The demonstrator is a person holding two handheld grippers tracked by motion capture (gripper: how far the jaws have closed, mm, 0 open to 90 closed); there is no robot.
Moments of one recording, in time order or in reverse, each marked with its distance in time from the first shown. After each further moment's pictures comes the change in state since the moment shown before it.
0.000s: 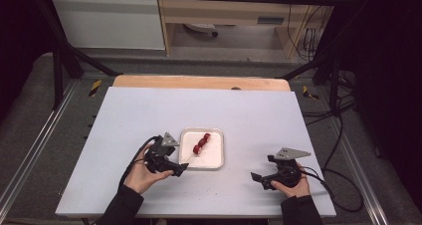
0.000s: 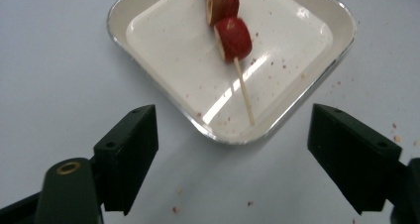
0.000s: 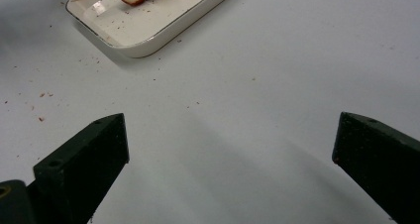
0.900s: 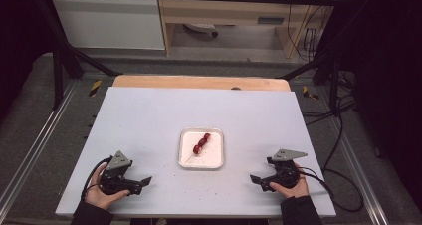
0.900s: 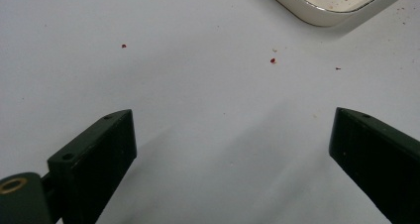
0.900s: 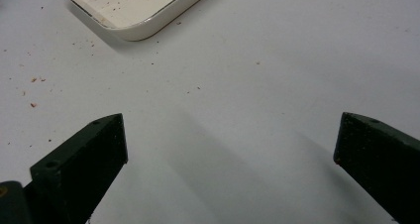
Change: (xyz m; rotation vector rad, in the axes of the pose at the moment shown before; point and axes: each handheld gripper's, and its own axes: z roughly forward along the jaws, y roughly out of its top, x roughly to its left) left arm 0.047 -0.110 -0.036 -0.149 0.047 -0.124; right arm 0.002 -0.003 0.005 0.047 -0.002 -0.003
